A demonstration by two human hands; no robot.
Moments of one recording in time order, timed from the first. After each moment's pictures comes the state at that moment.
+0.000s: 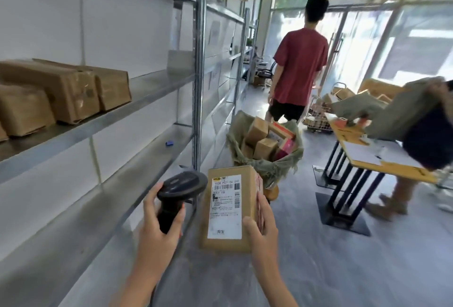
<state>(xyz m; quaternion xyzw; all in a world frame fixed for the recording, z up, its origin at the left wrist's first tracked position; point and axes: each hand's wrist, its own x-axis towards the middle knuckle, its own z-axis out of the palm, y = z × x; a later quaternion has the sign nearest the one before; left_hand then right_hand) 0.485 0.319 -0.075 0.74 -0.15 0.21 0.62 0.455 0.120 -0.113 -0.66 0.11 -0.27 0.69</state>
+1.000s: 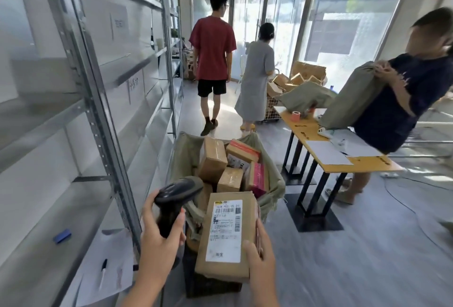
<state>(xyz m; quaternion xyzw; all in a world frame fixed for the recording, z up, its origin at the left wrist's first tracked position) 0.925 0.082 -0.104 0.70 -0.22 0.03 0.68 0.809 -0.070 -0.167 -0.57 0.31 -0.32 0.69</state>
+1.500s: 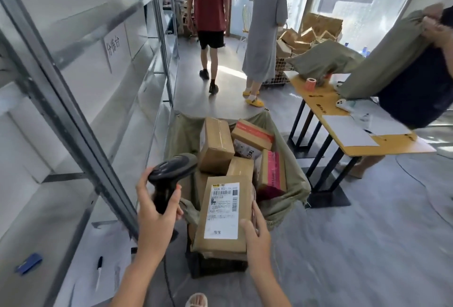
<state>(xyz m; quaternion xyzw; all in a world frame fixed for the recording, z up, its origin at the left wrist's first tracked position) 1.089 0.001 -0.136 0.71 -0.20 0.01 0.67 0.962 -0.143 -0.200 -0.56 0.37 -0.25 0.70</state>
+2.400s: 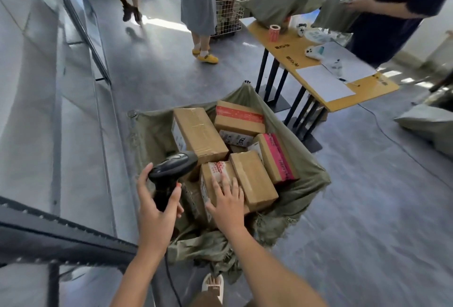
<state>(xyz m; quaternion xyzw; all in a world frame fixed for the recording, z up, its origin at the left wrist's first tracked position) 1.270 -0.071 -0.187 0.74 -0.25 -0.16 0.61 1.179 -0.205 -0.303 -0.89 0.42 0.03 0.20</state>
